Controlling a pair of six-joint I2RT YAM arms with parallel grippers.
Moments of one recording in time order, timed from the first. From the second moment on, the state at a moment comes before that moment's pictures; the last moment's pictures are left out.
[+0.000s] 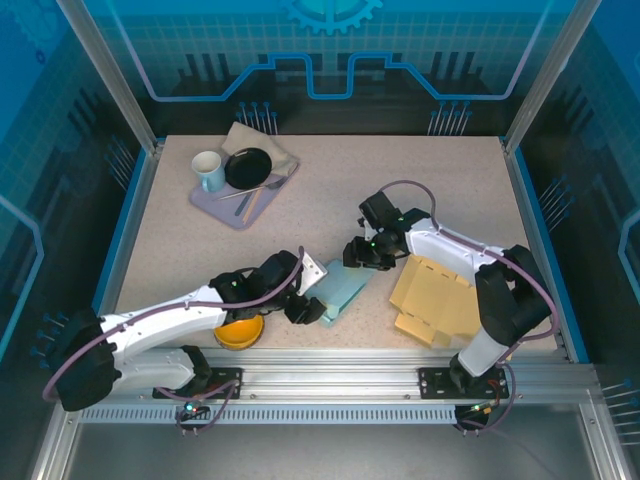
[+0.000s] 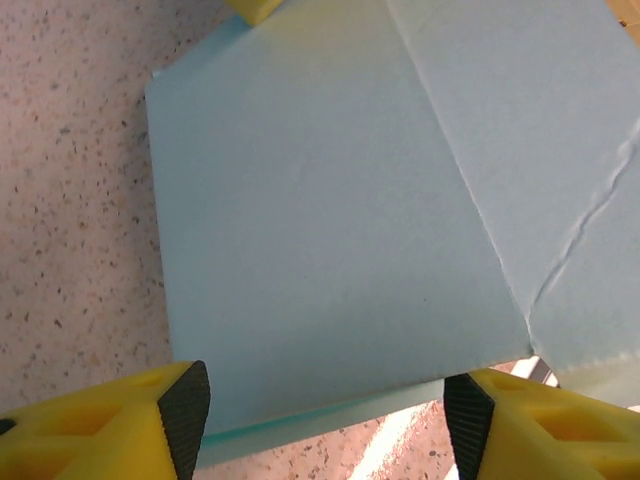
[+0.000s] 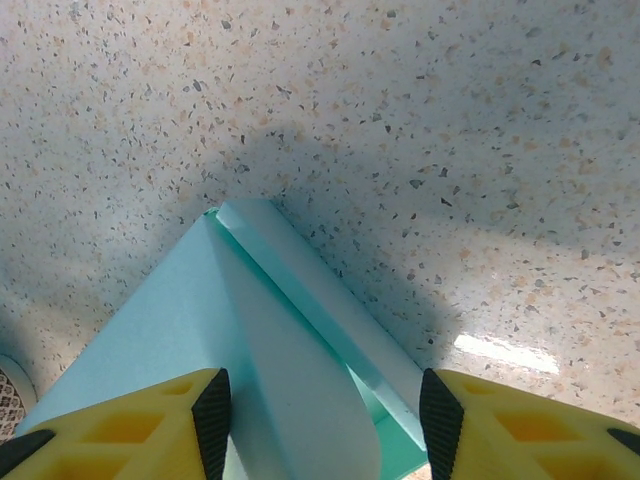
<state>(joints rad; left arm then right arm) -0.88 1.17 0.70 -0.41 0.06 -0.12 0.57 1.64 1.11 -0.70 -0.24 0.59</state>
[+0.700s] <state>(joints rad) -0.87 1.20 0.73 -0.52 -0.12 -0.33 0.62 1.69 1.13 -0.67 -0.13 0.63</state>
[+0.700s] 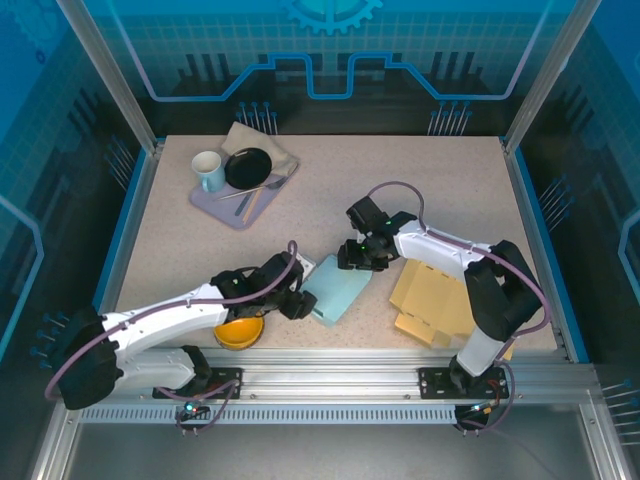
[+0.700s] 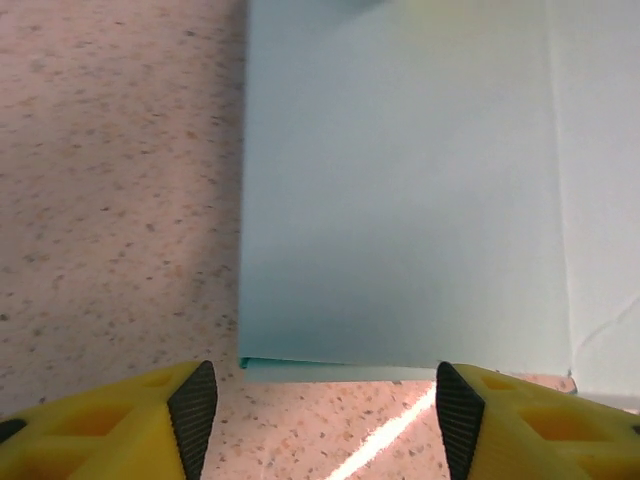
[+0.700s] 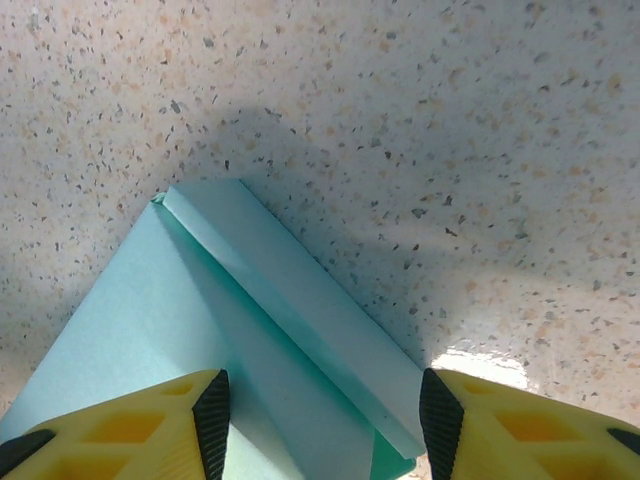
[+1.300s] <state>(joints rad) -0.93 1.37 0.89 -0.67 -0.16 -1.07 0.62 1.69 1.09 -0.64 -0.12 0.65</state>
